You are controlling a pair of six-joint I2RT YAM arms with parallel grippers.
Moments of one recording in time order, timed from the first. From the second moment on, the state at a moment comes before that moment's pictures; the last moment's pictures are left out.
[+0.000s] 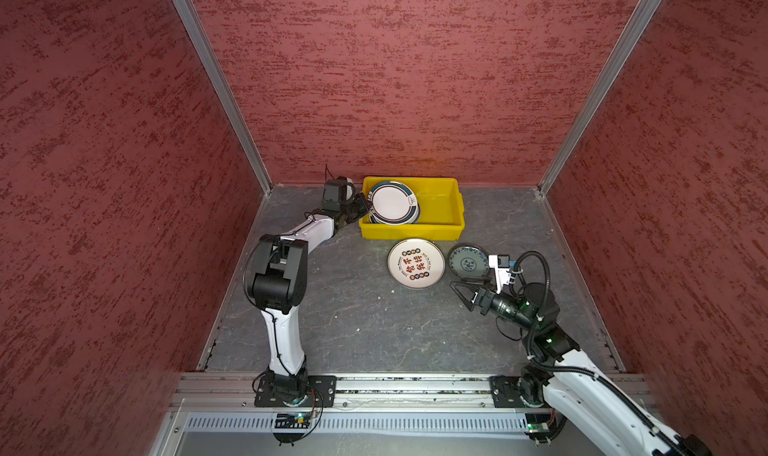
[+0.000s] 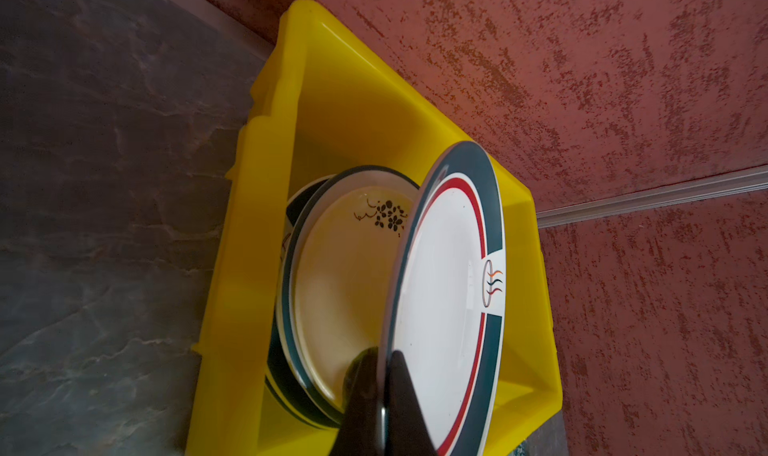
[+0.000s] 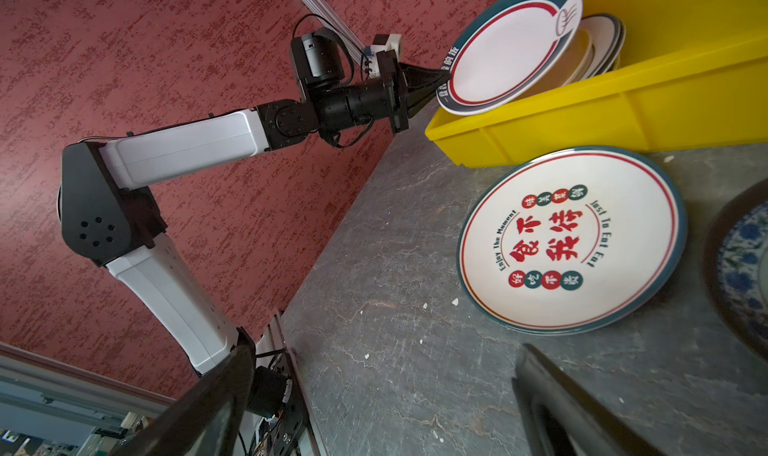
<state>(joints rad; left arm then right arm) -0.19 2.00 1.43 0.00 0.38 -0.71 0.40 0.61 0.22 0.31 -0.57 0.74</state>
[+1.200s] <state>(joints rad) -0.29 1.46 1.05 0.12 0.23 -0.54 0.39 0.75 0.39 -0.21 -0.06 0.72</state>
